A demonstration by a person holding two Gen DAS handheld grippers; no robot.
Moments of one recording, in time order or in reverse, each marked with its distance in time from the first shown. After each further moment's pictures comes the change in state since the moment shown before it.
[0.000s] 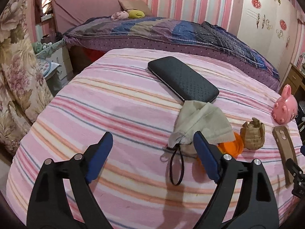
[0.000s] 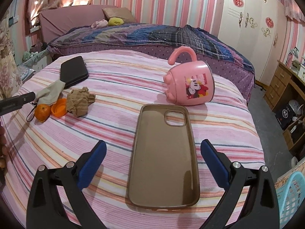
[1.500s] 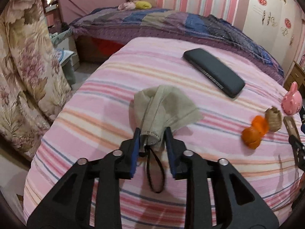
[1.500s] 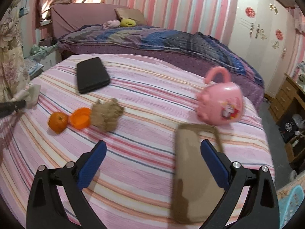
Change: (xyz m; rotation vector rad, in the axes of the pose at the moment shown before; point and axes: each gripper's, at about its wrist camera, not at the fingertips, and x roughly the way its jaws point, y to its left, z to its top) left arm -0.009 0.084 -0.012 -0.013 0.086 0.019; right arm 0.009 0.056 0.025 -0.090 -0.033 0.053
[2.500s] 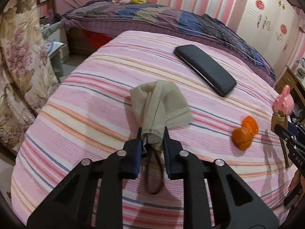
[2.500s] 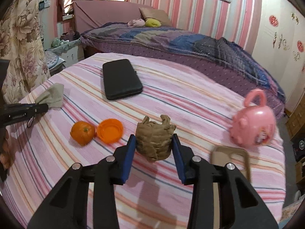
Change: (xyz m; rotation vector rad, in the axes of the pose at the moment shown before) left arm 0.009 -0.009 0.000 -0.023 0.020 -0.107; right arm -0.001 0.031 0.015 -0.102 -0.009 0.114
